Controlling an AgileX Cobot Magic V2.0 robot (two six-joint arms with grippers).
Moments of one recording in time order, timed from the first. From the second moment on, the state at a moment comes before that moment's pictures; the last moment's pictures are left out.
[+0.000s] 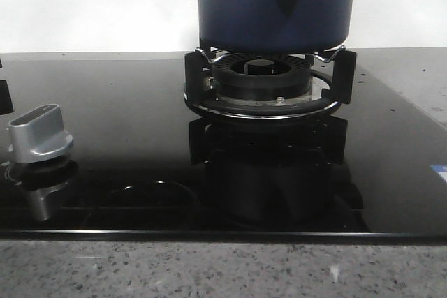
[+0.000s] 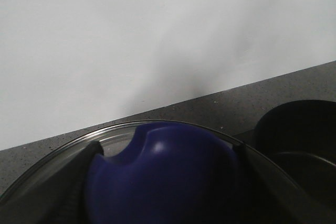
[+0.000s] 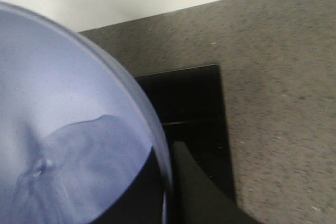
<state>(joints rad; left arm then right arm) -0.45 1.43 -1.34 0.04 0.29 -0.06 0.13 1.49 -1.60 0.11 0.91 0.28</state>
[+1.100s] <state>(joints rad) -0.45 1.43 -1.34 0.04 0.29 -0.06 0.25 1.64 -1.65 -0.24 0.44 0.18</state>
